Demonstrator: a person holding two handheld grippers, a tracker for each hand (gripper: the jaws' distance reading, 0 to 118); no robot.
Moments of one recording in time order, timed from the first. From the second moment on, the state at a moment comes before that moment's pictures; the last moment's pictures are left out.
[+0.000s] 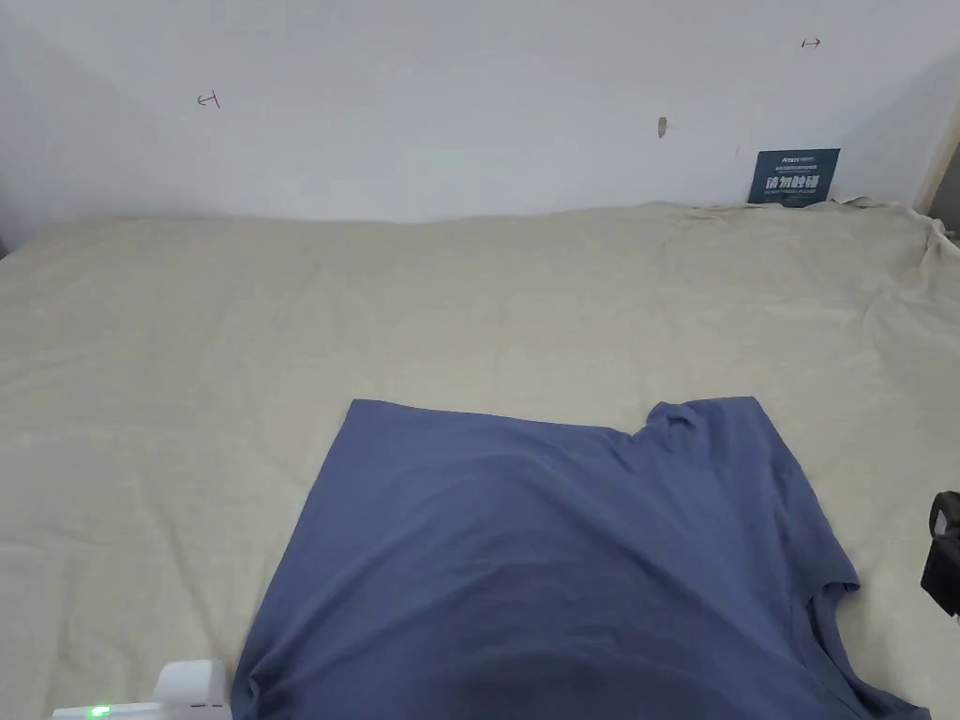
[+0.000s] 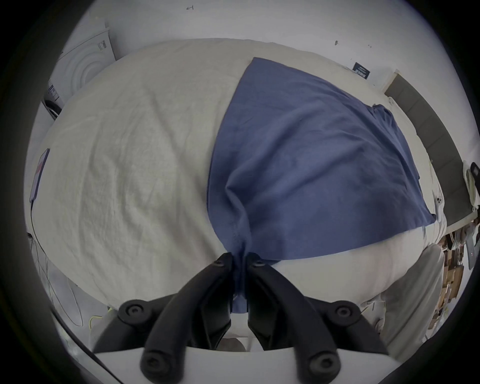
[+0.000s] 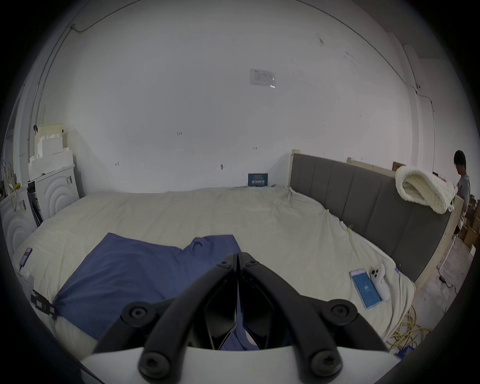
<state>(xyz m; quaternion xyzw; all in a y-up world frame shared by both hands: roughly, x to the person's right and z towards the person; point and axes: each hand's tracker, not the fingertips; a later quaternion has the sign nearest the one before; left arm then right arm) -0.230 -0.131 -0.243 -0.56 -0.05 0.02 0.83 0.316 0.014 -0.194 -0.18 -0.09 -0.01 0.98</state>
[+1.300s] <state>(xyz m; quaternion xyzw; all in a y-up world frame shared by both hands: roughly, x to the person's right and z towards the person) -0.238 -0.090 -0.241 -0.51 -0.08 0.07 0.86 0.342 -0.101 -0.193 -0.46 -0.06 -0.13 0.88</state>
